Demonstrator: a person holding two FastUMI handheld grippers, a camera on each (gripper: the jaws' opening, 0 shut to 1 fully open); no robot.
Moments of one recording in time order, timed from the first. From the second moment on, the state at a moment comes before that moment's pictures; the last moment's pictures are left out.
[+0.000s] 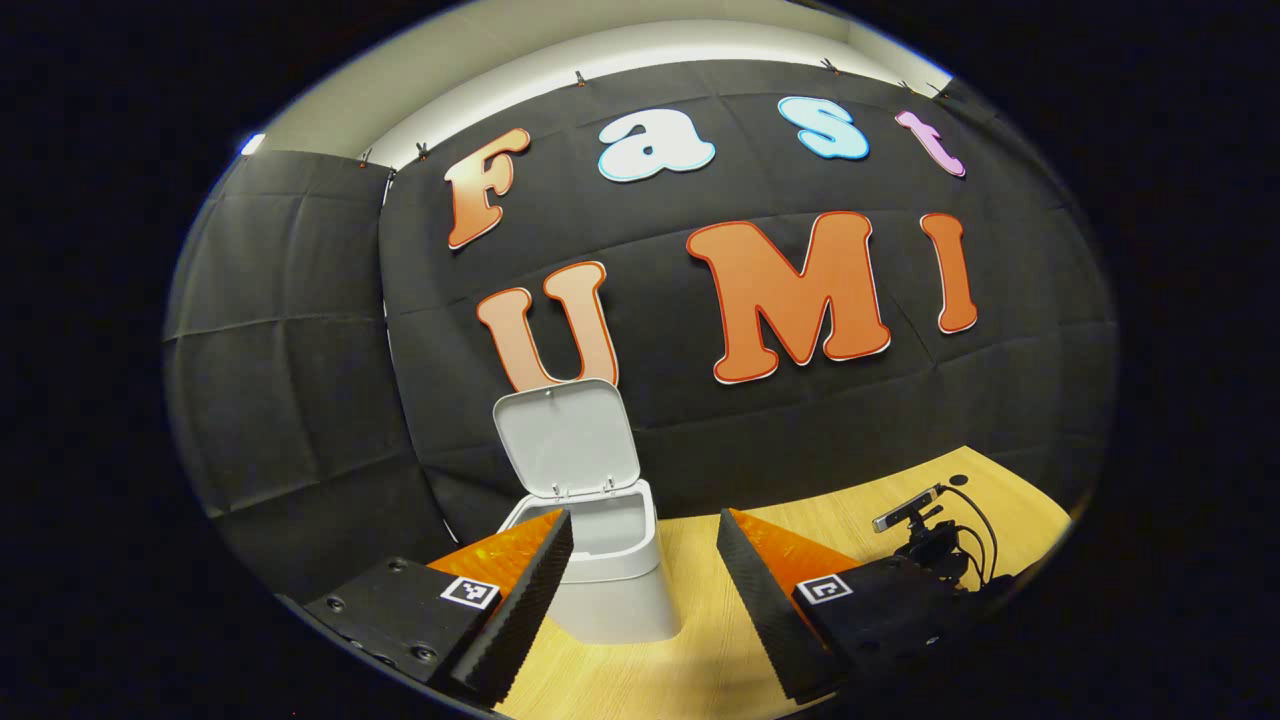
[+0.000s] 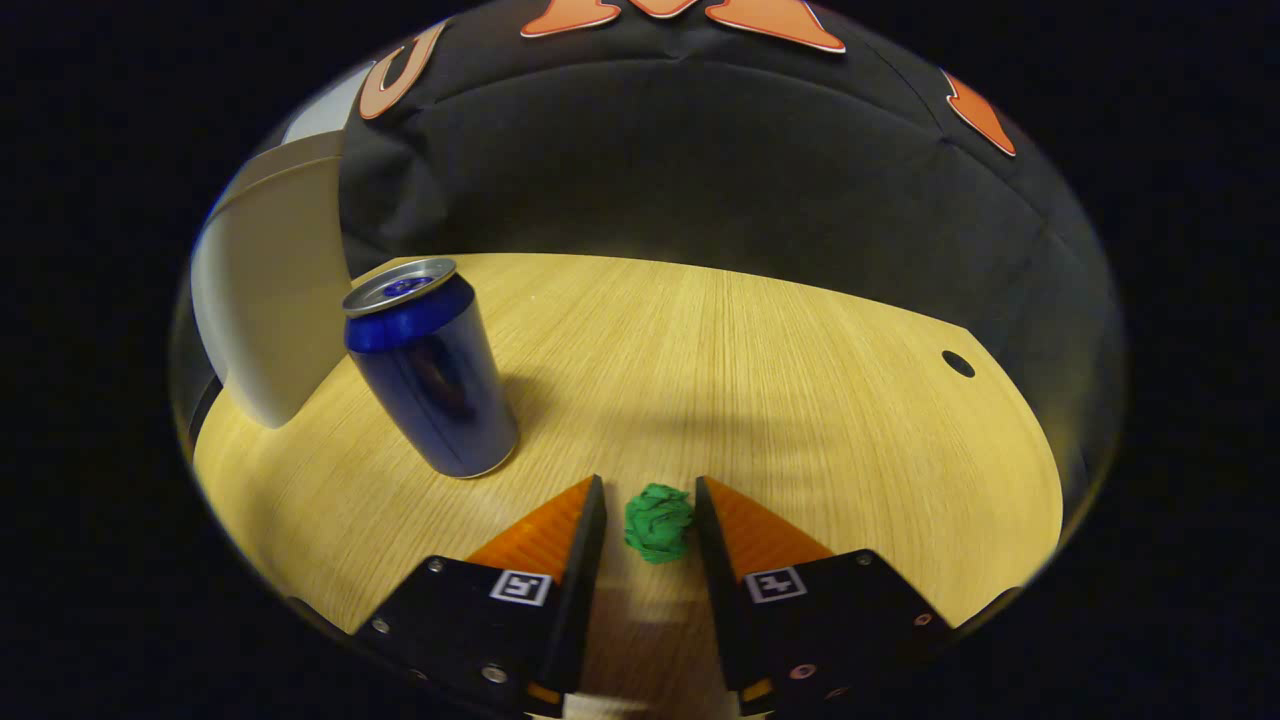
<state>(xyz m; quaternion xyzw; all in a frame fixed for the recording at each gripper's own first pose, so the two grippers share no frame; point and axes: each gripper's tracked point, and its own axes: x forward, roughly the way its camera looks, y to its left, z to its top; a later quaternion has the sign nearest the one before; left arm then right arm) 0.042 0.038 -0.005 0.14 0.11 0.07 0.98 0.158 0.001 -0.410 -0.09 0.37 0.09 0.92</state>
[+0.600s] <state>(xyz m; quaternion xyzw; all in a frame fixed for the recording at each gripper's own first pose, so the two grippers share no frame) 0.041 0.058 -0.001 0.11 0.08 0.03 0.99 0.173 0.031 -0.242 -0.02 0.25 0.09 0.96</state>
